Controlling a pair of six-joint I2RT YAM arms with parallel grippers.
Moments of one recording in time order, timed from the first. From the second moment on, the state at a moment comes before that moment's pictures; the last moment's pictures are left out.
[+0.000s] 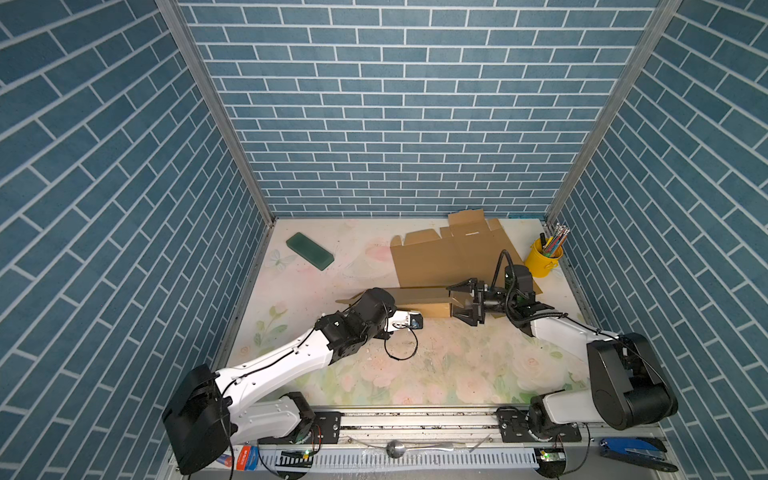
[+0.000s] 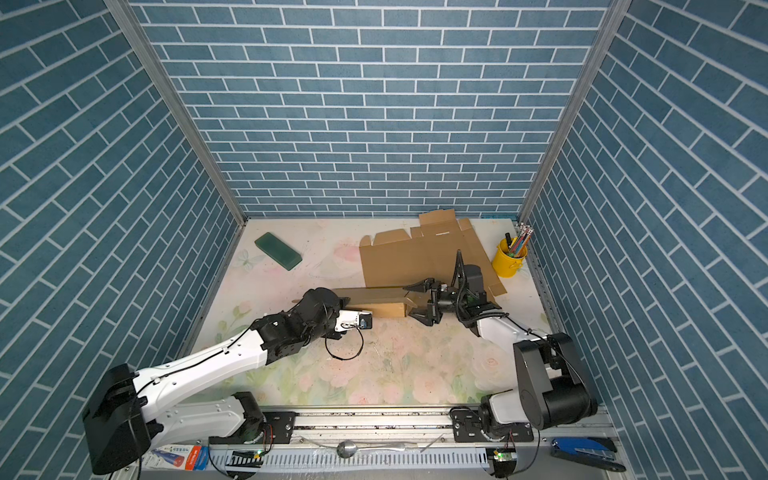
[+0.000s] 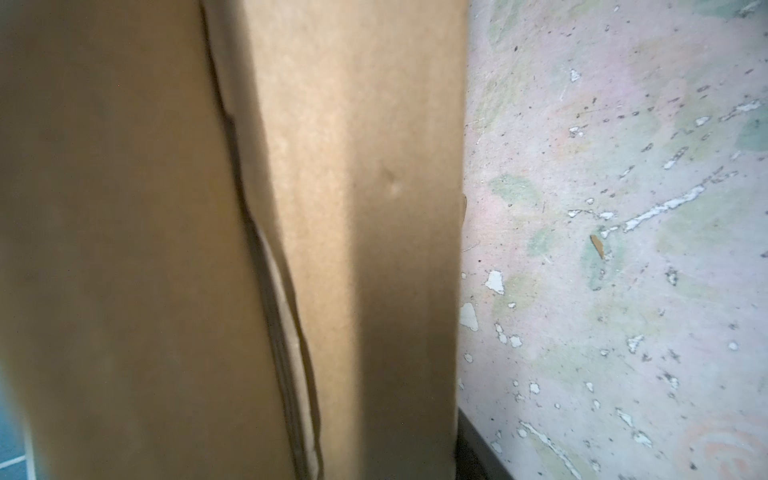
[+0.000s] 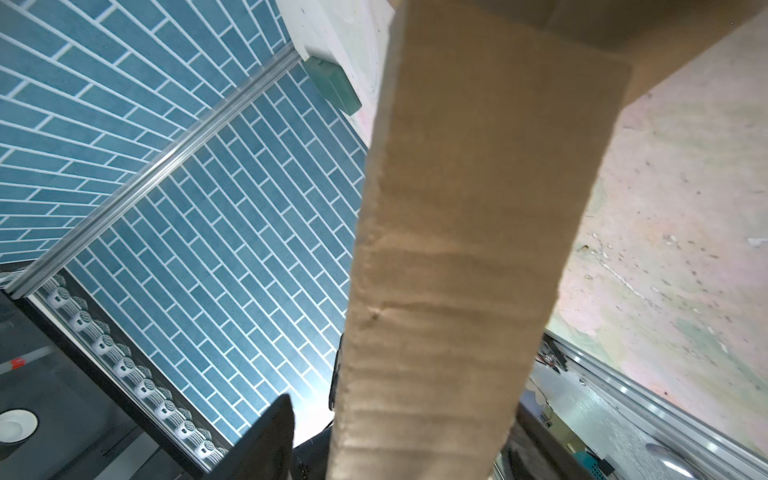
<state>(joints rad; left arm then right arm) -0.86 1.18 0.80 -0.35 -0.25 0.96 0.26 1.38 0.61 0.24 -1.09 1.68</state>
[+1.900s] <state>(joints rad) -0.76 1.62 1.44 -1.13 0.15 0.75 0.45 1.33 1.07 -0.82 -0.49 0.26</state>
